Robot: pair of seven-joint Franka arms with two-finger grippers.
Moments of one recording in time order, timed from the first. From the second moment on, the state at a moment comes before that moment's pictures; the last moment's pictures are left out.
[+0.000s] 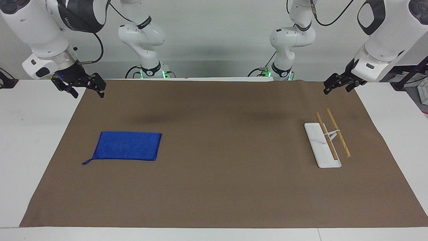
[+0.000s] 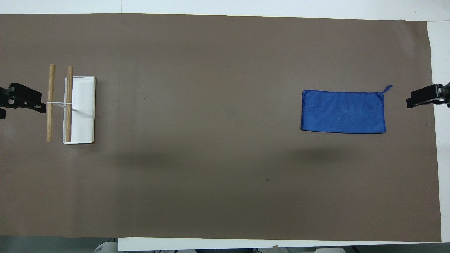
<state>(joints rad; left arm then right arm) 0.01 -0.02 -0.09 -1.63 -0.03 1.45 -0.11 -0.10 -0.03 -0.03 -1.67 -0.01 1.59 -0.13</state>
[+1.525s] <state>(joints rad) 0.01 -0.02 -0.09 -1.63 -0.03 1.45 -0.11 -0.15 0.22 0.02 -2.18 -0.01 2.46 -0.19</state>
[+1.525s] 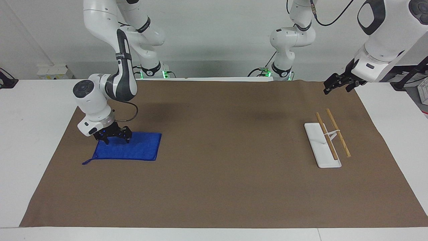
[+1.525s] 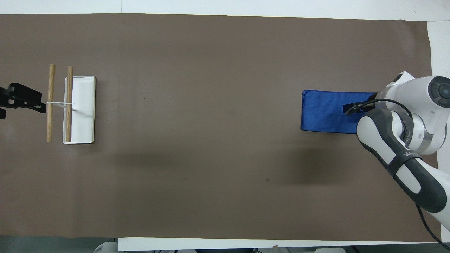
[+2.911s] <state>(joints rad) 0.01 -0.02 -0.09 -1.63 -0.03 1.45 -0.11 -0.15 0.20 0.10 -2.10 -0.01 2.27 0.01</state>
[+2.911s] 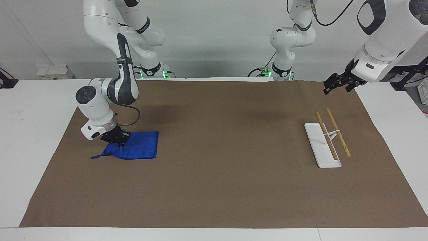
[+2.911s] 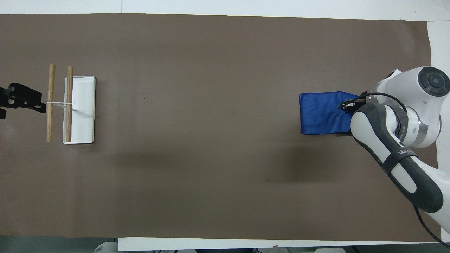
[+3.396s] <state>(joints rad) 0.01 -0.02 -0.09 -1.63 -0.03 1.45 -0.11 -0.15 0.12 0.40 -1.89 0.13 1.96 0.68</state>
